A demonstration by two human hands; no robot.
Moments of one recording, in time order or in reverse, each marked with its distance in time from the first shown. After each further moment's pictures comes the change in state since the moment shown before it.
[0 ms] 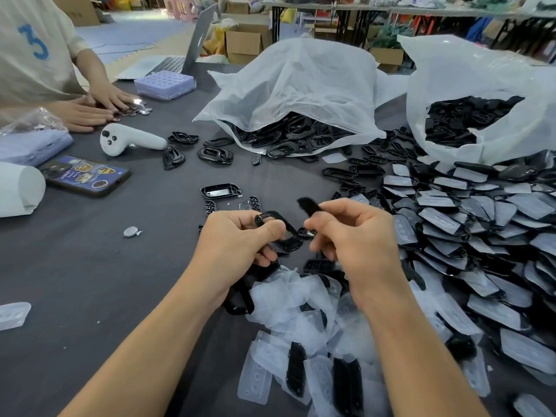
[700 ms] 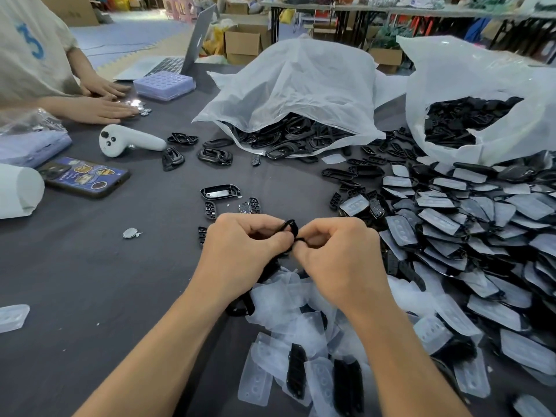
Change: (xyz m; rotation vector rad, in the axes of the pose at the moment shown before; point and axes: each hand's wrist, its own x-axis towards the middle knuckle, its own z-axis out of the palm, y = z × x) left_hand -0.008 0.000 0.001 0.275 -0.022 0.206; right_hand -0.010 0.007 0.010 -0.614 -0.005 -0.166
